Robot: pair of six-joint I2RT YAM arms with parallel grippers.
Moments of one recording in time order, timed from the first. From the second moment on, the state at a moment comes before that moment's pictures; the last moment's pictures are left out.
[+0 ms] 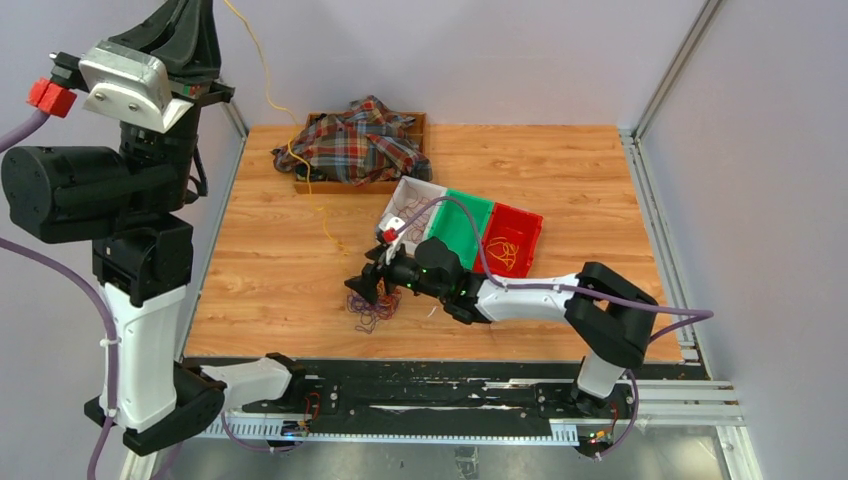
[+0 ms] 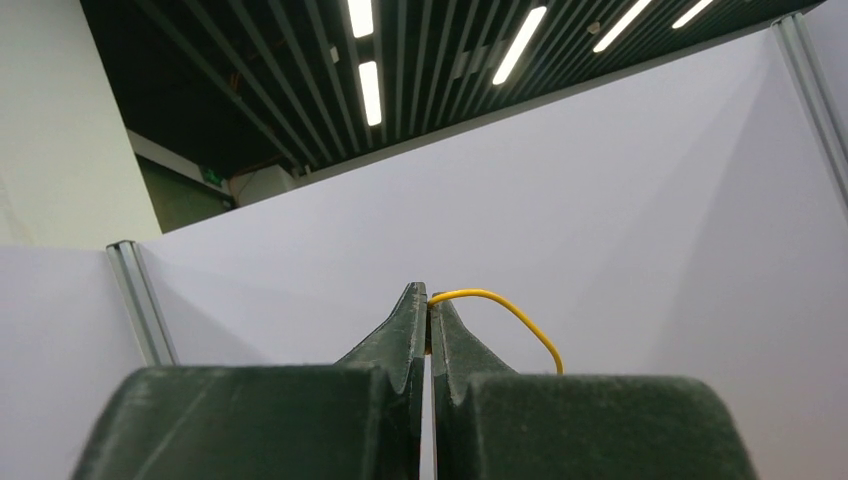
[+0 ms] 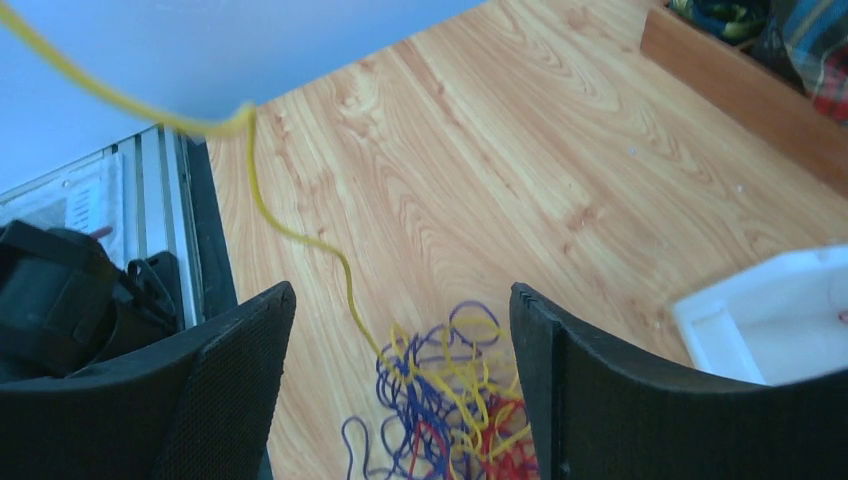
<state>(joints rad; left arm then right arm) -0.48 1.19 2.08 -0.06 0.02 0.51 1.10 1.68 0.91 0.67 -0.08 0.18</state>
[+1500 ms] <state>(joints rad) -0.48 0.71 0.99 -0.64 0.29 0.42 1.09 1.53 0.95 0.53 -0.18 0.05</state>
